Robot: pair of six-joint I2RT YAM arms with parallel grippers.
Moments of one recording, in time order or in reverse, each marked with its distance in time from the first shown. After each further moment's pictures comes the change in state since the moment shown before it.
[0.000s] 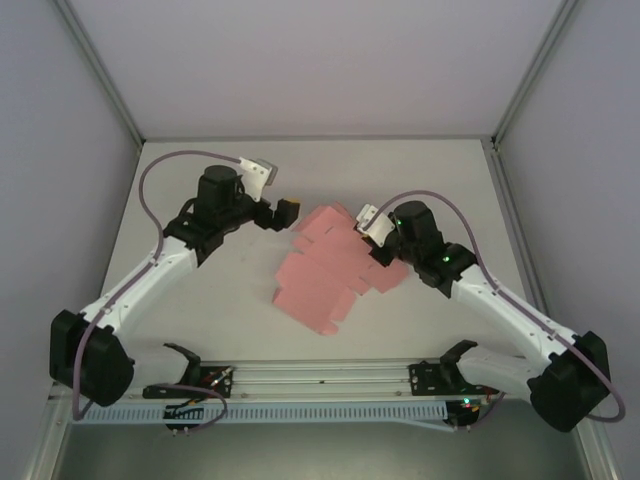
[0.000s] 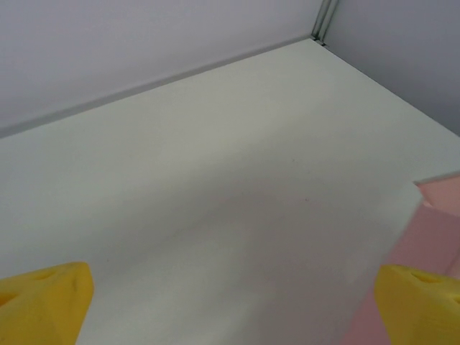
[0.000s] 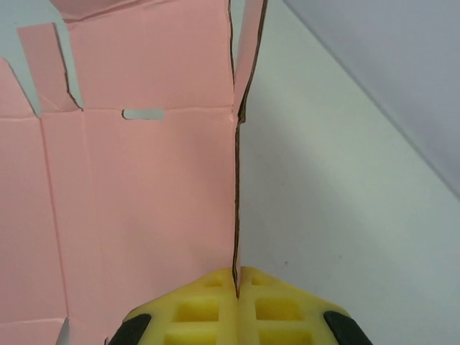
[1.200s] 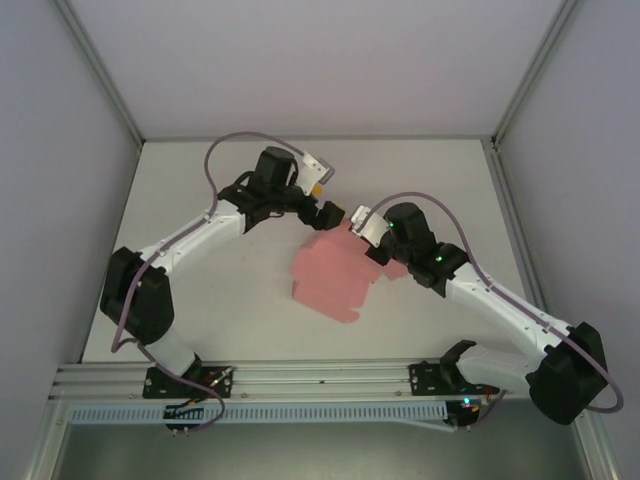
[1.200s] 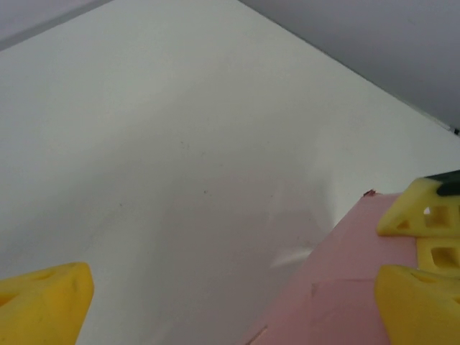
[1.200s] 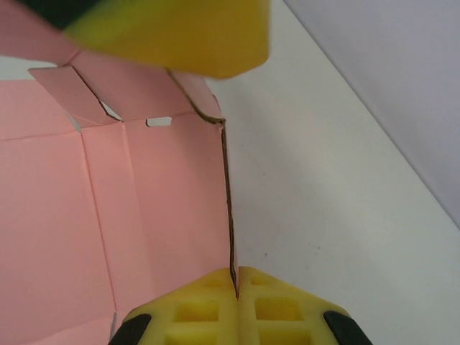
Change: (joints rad) left arm -0.159 0.360 0.311 -0.134 0.164 0.100; right arm 0.041 0.047 0.001 0.021 0.121 -0.003
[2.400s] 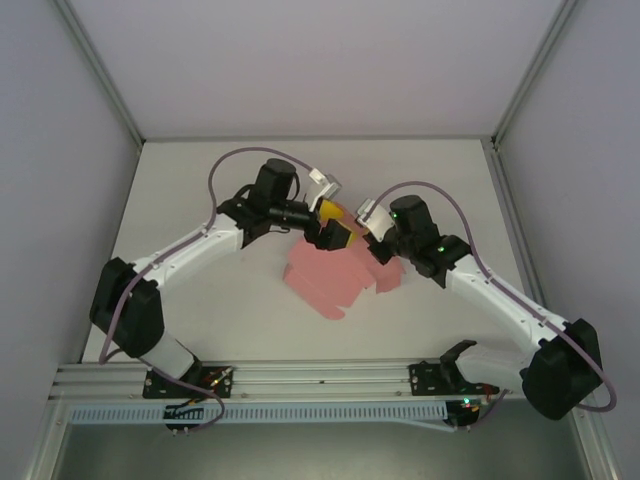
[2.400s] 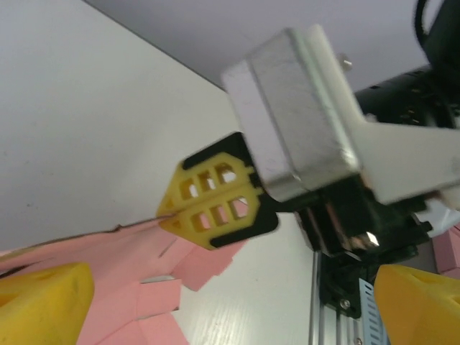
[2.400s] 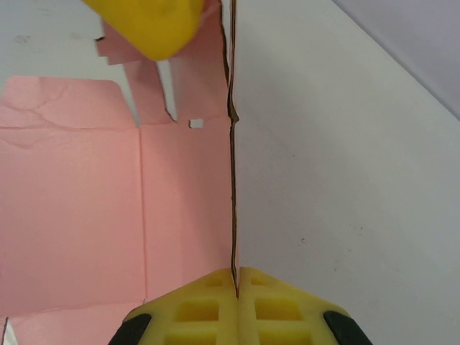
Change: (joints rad) left arm -0.034 -0.069 -0.106 0.115 0.352 -0.164; right arm -0.069 0.035 0.046 -0.082 -0.135 0.114
